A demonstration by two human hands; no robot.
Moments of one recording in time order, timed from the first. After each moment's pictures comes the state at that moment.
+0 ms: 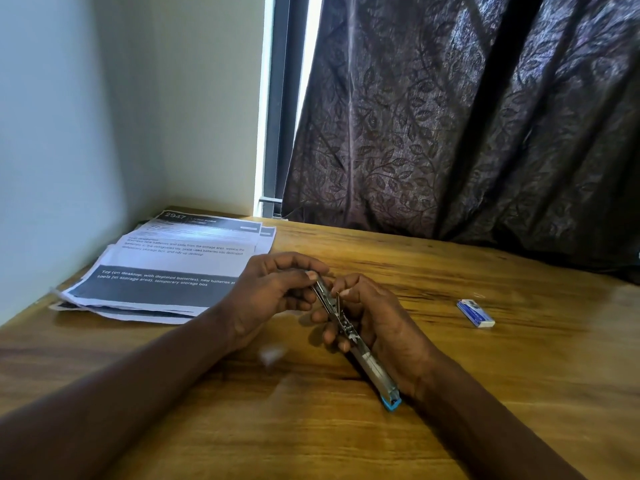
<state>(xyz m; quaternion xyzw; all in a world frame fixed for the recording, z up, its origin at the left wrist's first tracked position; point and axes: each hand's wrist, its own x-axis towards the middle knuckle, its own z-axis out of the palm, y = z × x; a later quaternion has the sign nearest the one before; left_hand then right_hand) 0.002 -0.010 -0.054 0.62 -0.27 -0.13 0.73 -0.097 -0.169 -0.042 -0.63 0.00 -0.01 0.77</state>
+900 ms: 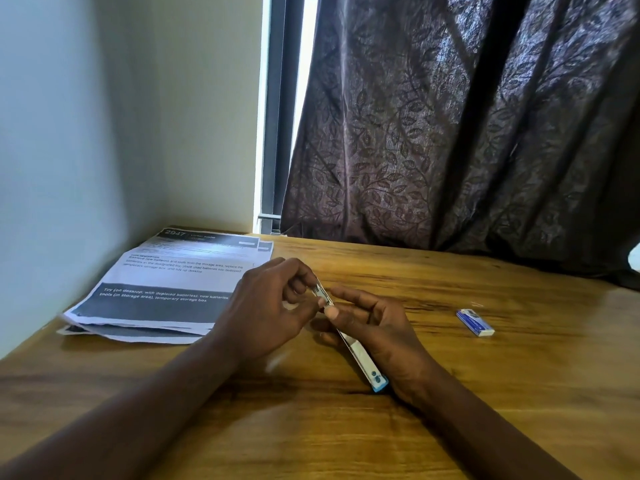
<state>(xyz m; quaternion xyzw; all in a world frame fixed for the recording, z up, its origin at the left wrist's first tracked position) 0.006 0.002 -0.054 0.80 -0.39 0.22 0.41 -0.092 -0.169 -0.051 -0.66 -0.01 -0.08 0.75</state>
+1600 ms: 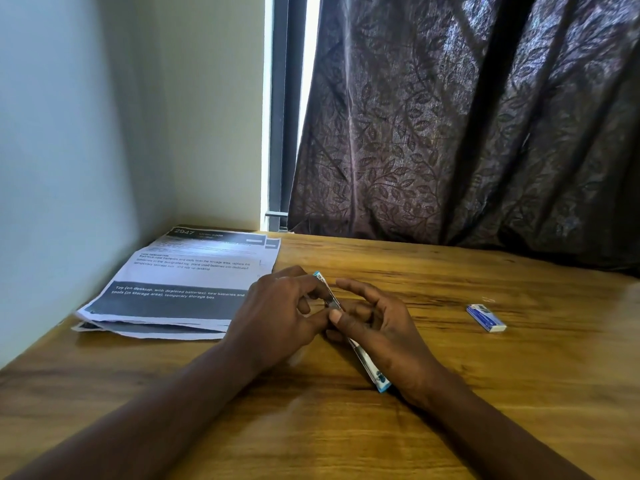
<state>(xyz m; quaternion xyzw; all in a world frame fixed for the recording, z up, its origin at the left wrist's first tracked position) -0.006 -0.003 -0.057 0.83 -0.38 0.20 0.35 -0.097 -0.168 -0.055 -0.73 -0.06 -0.11 0.68</state>
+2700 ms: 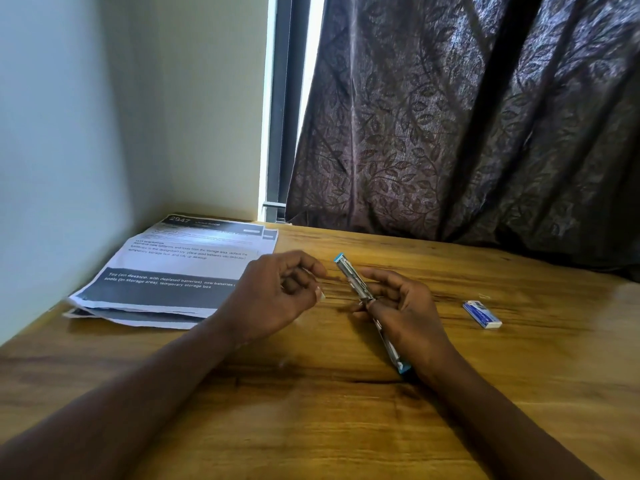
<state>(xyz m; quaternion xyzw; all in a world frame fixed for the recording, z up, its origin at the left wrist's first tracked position) 0.013 0.003 -0.058 0.75 -0.38 0.07 0.53 -0.083 -0.192 -0.052 -0.76 0.06 -0.18 0.62</state>
